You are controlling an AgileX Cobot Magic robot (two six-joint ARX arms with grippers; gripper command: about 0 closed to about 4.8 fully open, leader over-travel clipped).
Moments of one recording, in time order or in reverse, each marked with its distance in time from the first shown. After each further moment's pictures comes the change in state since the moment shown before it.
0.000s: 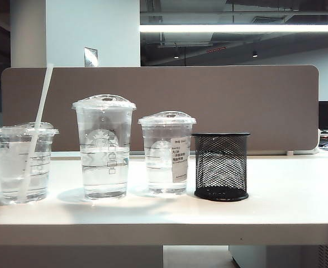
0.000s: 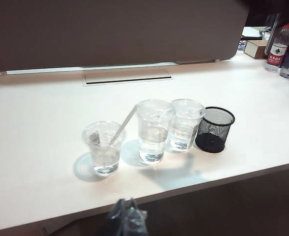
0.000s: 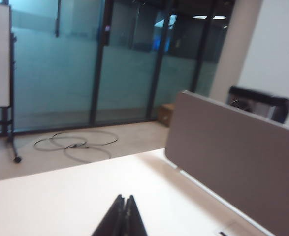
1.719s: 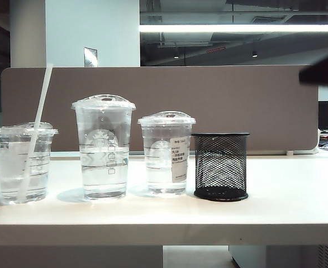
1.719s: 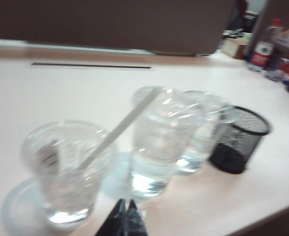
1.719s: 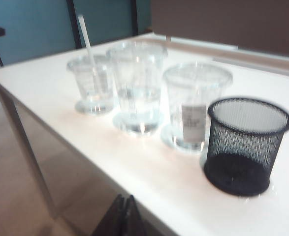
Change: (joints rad) left arm 0.000 -0.002 -1.098 1.118 0.166 -0.139; right arm 0.008 -1.248 -1.142 -0.360 0.138 0.216
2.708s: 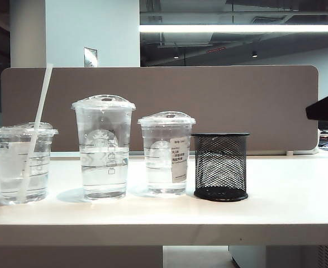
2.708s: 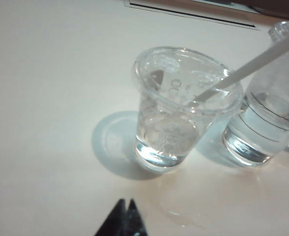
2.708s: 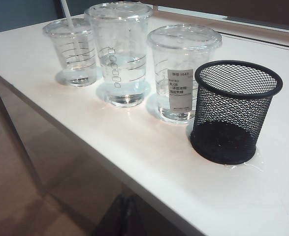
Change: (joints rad) left arm 0.000 0.000 -0.136 -0.038 -0.299 -0.003; right arm -0.002 -0.003 -0.014 -0.084 0.049 0.002
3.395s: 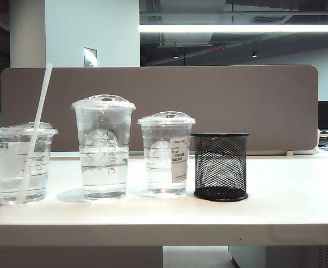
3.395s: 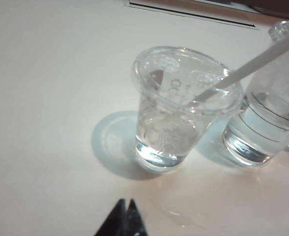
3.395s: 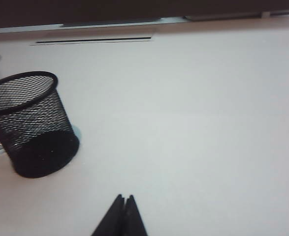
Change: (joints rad) left arm 0.000 0.000 0.000 -0.001 0.000 0.000; right arm -0.778 0.000 0.000 -0.005 -0.244 0.053
